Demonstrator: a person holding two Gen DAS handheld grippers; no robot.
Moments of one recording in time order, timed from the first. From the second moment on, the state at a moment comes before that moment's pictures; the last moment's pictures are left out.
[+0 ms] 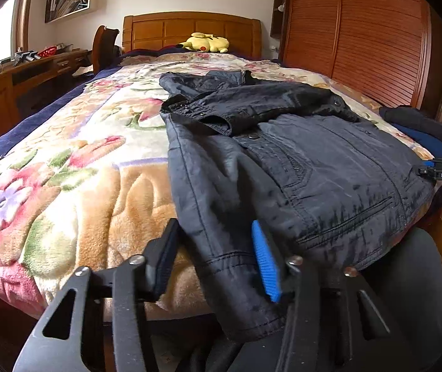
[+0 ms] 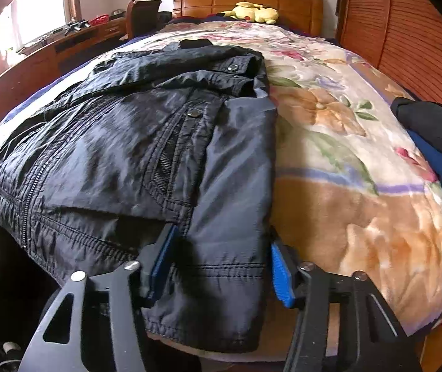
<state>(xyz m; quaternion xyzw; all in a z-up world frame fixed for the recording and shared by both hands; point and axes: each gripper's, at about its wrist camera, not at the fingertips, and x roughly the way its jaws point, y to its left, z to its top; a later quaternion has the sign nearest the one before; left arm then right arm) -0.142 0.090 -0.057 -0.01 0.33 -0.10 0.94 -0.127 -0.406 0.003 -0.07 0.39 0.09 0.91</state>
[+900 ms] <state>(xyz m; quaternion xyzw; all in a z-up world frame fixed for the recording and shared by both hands) -0.173 0.100 0.057 -0.01 0.20 -0.10 0.98 -0.192 -0.377 0.114 -0.06 0.22 0.12 0.97</state>
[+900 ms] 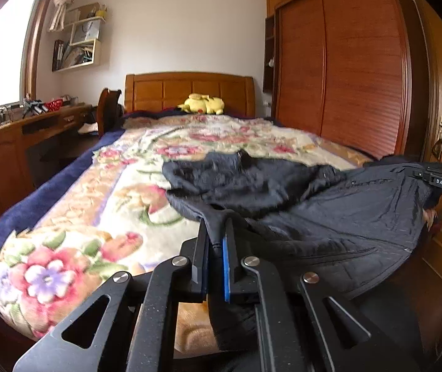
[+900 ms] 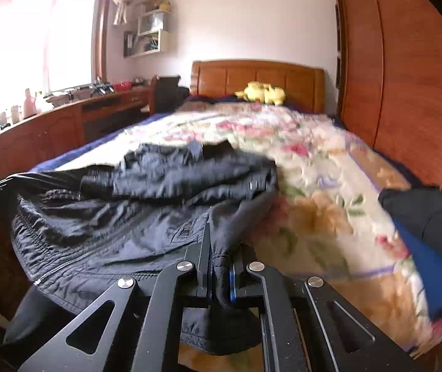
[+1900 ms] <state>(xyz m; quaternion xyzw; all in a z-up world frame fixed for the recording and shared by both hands) -0.159 0.110 0.092 0.01 0.16 -0.10 0.98 -0.212 -0.382 0.132 -0.09 0.23 0.14 0.96</state>
